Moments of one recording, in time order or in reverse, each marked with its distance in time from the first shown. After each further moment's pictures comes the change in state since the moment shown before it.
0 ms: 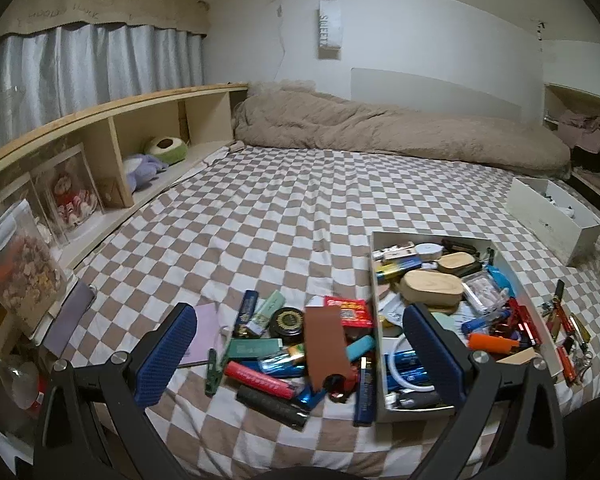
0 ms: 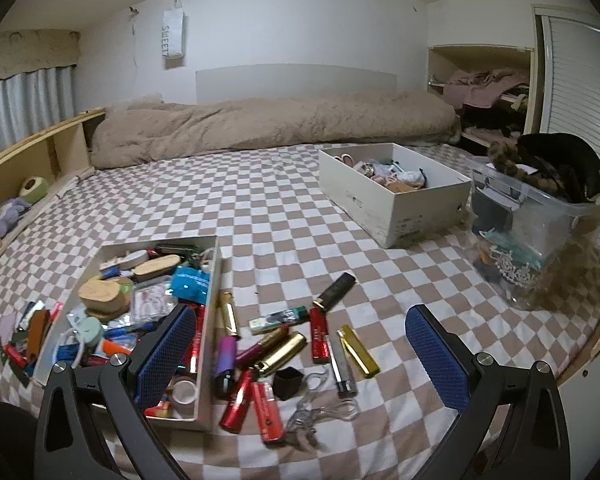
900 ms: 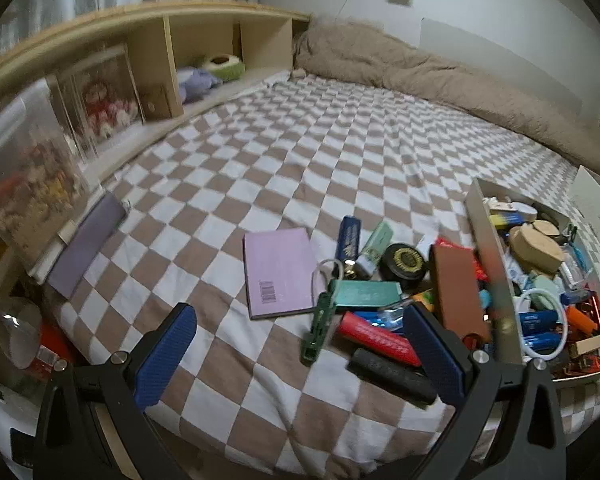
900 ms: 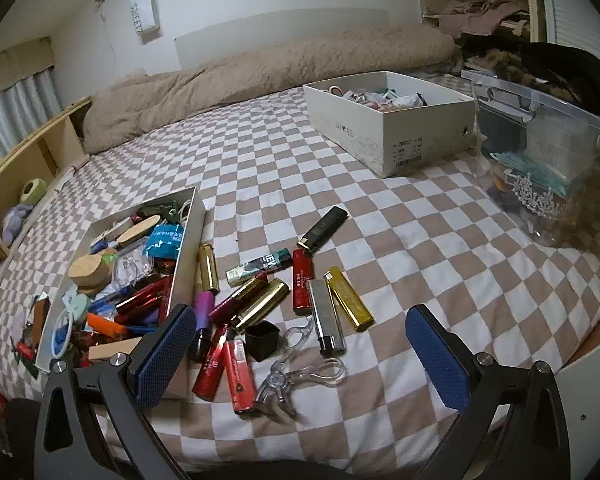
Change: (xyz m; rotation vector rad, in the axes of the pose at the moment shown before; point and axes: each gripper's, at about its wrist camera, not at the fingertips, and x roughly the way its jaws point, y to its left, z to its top) left arm 0.082 0.092 -0.047 -0.127 0.228 0.104; right arm 0.039 -0.046 -0.026 0.104 0.192 0.098
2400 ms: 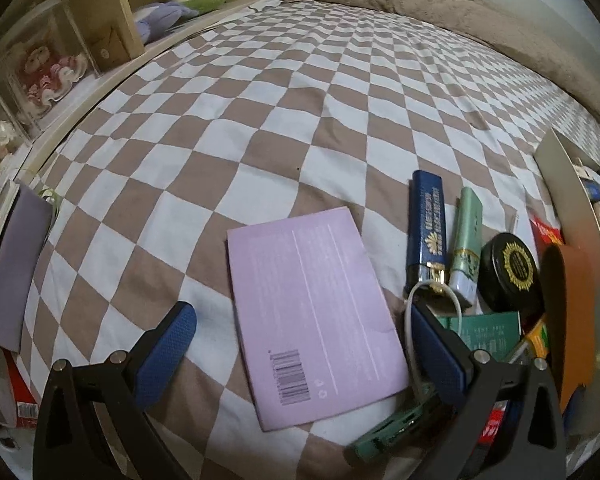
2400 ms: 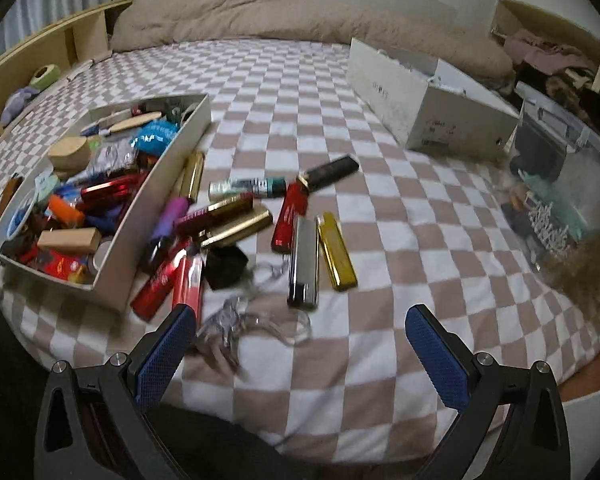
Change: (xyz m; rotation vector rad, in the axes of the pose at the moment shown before) left arm 0.118 0.017 0.031 0.101 0.247 0.000; right arm 0.032 -0.002 -0.028 -0.306 0.177 -0.047
